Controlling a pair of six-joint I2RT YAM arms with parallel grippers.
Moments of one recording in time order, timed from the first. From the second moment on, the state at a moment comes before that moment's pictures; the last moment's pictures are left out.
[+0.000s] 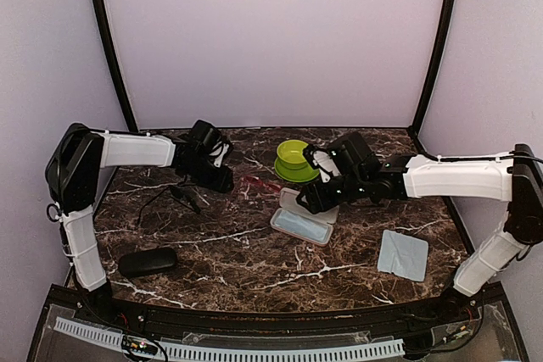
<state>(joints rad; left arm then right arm) -0.53 1.92 1.31 -0.42 0.06 -0.16 0.86 1.54 1.03 -0.27 0.01 0.26</state>
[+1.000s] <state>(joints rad) -0.57 2.07 1.40 -0.36 0.08 -0.14 0.85 1.54 0.96 -0.26 -0.01 0.30</state>
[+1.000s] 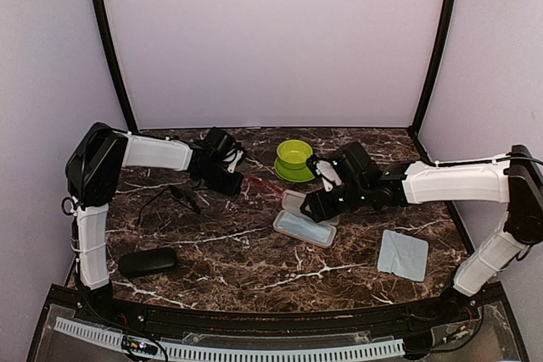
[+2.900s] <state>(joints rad) -0.84 1.63 1.21 -0.26 -0.05 0.09 0.66 1.52 0.94 -0.05 -0.78 0.54</state>
